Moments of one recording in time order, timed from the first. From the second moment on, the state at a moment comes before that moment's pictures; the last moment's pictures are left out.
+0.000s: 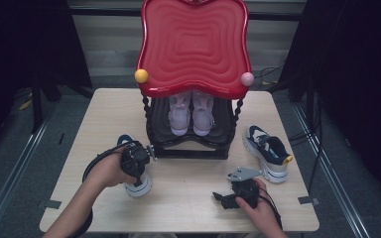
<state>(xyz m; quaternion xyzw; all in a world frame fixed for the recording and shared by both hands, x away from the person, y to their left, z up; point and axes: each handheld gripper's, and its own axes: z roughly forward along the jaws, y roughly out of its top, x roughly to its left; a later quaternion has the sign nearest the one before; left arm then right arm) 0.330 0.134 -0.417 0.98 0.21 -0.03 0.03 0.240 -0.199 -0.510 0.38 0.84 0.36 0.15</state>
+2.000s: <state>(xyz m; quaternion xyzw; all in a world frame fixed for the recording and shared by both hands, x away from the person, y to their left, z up) 0.329 0.140 -0.327 0.97 0.22 -0.05 0.04 0.240 -0.199 -0.510 0.38 0.84 0.36 0.15</state>
